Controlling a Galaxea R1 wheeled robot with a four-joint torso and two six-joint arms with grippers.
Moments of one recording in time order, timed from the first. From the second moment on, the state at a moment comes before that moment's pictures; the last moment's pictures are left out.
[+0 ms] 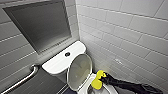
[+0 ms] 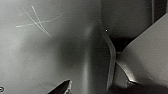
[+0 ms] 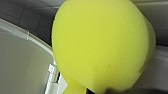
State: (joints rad) left arm 1.47 3.13 -2.76 0.03 0.04 0.10; right arm -0.57 2.93 -2.44 0.37 -0.06 0.20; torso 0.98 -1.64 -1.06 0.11
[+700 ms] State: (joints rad) left arm 1.47 3.13 -2.76 0.03 0.04 0.10; right arm -0.67 2.69 -2.13 0.37 0.08 0.21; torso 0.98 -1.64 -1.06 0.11
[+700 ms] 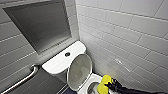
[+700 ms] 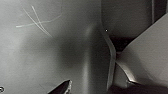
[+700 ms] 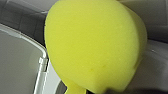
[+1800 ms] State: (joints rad) left arm 1.47 3.13 -2.76 0.03 0.04 0.10; right arm -0.85 2.37 -1.69 0.38 0.29 0.21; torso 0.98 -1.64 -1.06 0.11
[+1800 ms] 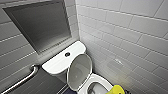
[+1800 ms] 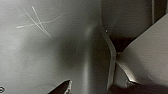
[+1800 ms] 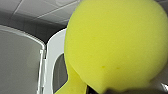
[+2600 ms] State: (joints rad) left arm 1.47 3.13 -2.76 0.03 0.04 0.10; right arm -1.03 2.31 -1.61 0.39 0.42 0.16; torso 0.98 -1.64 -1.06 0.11
